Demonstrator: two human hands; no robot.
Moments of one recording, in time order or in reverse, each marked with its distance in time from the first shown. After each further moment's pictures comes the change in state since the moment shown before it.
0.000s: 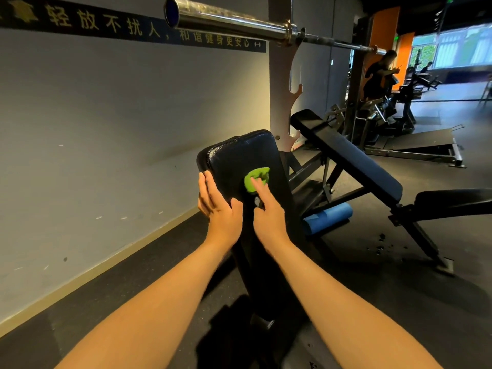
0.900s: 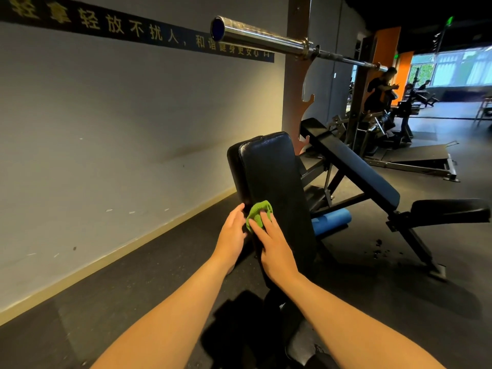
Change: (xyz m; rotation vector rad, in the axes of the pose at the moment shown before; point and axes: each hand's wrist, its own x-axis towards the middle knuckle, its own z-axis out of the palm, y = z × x) left_hand -0.059 -0.020 -0.067 -0.583 -0.406 -0.451; right_hand -0.091 0.041 0.022 -0.816 -0.207 -0.280
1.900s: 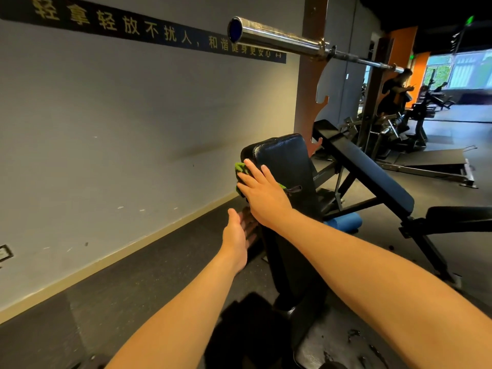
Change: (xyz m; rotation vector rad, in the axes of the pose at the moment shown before) left_hand 0.008 0.007 -0.008 -0.338 0.125 -0.222; right_hand 0.114 -0.064 -0.055 -0.706 0.009 -0.443
